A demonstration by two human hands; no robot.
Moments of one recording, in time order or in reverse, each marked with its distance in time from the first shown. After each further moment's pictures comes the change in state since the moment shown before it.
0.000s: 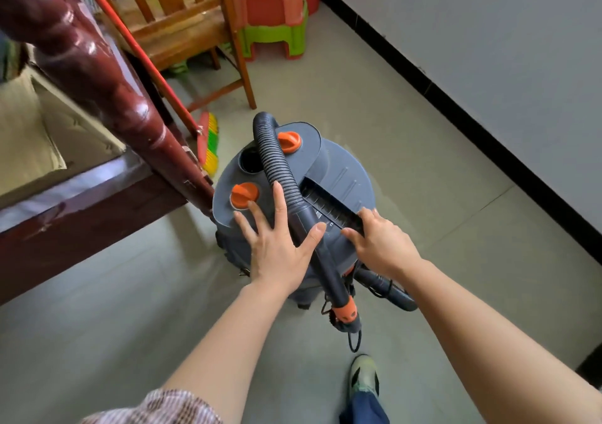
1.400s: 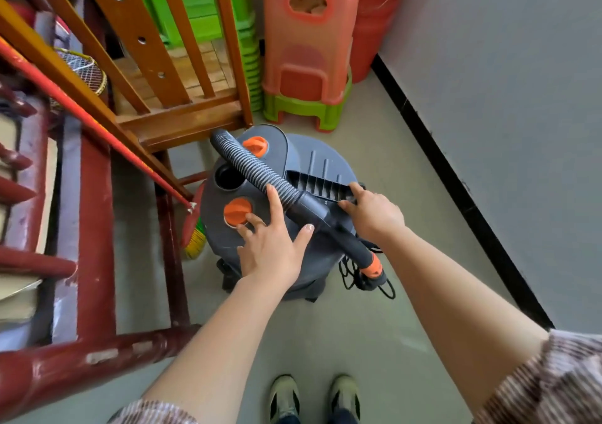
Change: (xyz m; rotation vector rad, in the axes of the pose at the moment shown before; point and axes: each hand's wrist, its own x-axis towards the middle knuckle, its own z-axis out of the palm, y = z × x) left_hand 0.408 0.158 -0.044 0.218 -0.007 -0.315; right_hand 0.464 -0.062 -0.227 -0.202 -0.027 -0.154
